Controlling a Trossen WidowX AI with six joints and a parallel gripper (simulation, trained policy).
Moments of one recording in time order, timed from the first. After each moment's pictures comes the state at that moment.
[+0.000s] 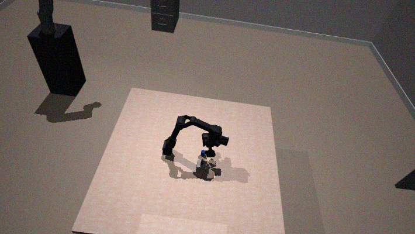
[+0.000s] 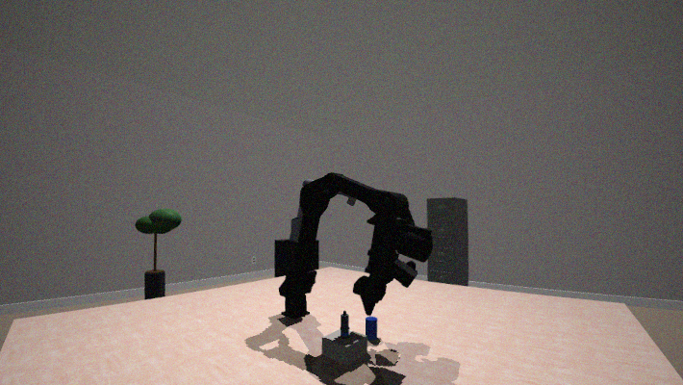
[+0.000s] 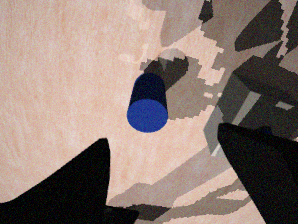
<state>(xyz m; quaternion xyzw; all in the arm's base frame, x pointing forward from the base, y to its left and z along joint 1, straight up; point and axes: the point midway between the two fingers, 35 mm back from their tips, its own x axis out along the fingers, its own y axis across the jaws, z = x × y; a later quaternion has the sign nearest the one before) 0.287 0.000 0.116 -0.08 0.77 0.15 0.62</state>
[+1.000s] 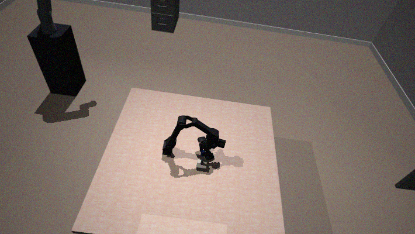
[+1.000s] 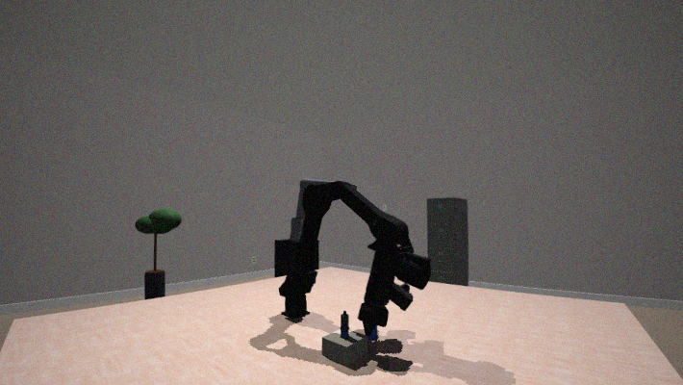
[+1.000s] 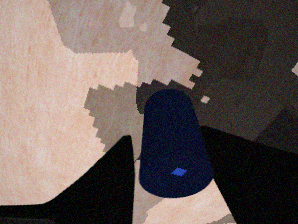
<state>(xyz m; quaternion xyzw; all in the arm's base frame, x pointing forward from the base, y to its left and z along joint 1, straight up) 0.273 0.010 0.055 -0.15 0.76 0.20 0.60</state>
